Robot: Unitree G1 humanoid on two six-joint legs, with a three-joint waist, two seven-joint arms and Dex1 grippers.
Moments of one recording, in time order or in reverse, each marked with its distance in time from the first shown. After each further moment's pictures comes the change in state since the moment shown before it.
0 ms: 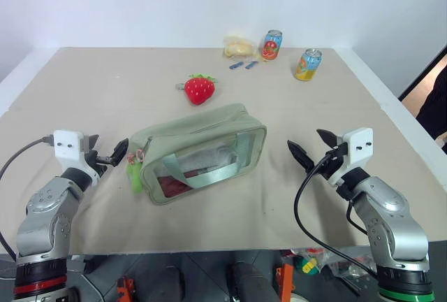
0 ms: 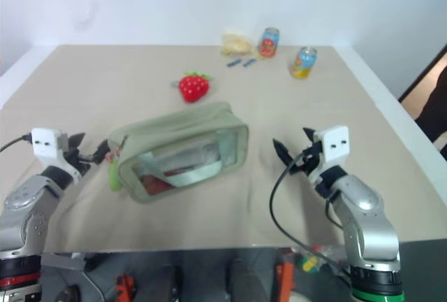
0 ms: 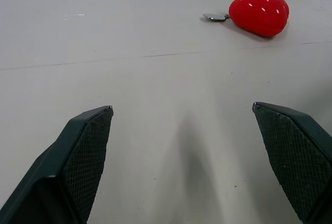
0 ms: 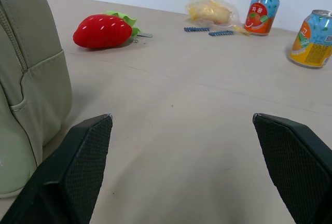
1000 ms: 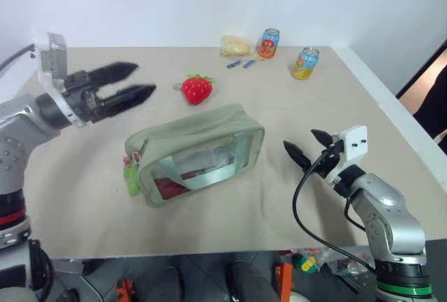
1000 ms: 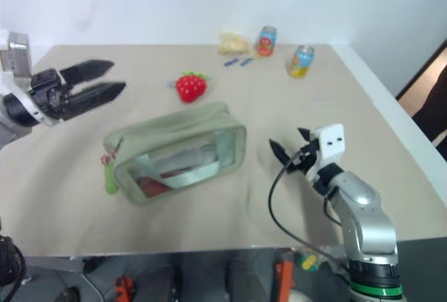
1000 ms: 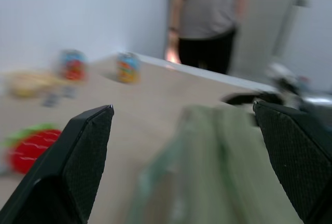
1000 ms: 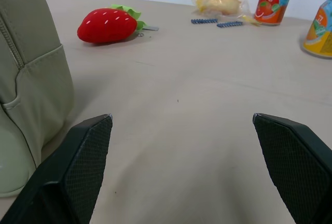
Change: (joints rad) left arm -0.449 0.391 -0.046 -0.070 -0.549 0.462 -0.568; right arm -0.040 -0.009 0.009 0.038 0.029 0.036 0.038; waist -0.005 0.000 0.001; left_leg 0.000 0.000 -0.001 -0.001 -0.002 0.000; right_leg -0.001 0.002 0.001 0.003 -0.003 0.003
